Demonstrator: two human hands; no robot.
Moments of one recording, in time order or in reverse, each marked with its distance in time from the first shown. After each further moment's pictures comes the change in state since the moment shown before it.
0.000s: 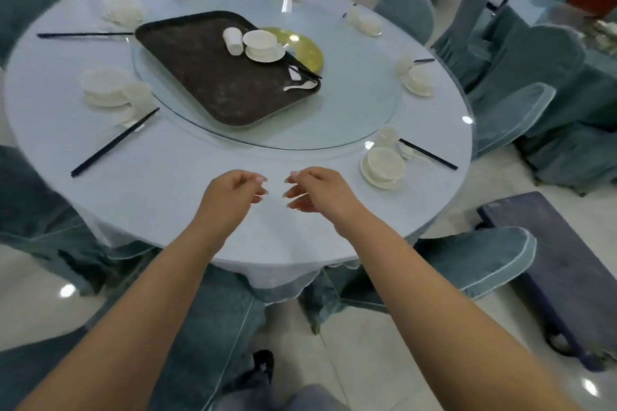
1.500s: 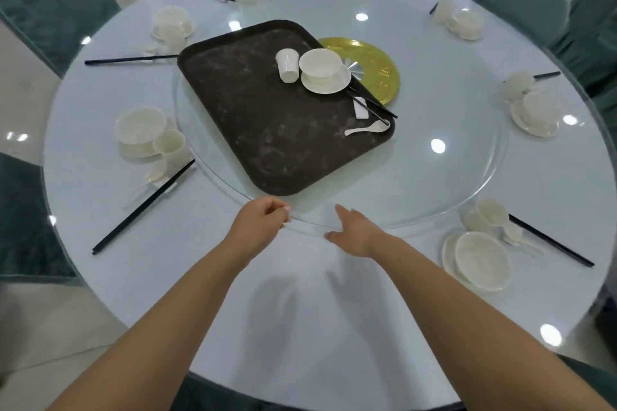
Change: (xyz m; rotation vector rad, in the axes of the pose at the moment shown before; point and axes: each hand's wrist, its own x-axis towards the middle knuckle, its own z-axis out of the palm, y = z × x) left_hand 0.238 -0.001 -0.014 0.160 0.011 -0.240; right_hand 0.294 0.017 -0.003 -0.933 -0.372 0.111
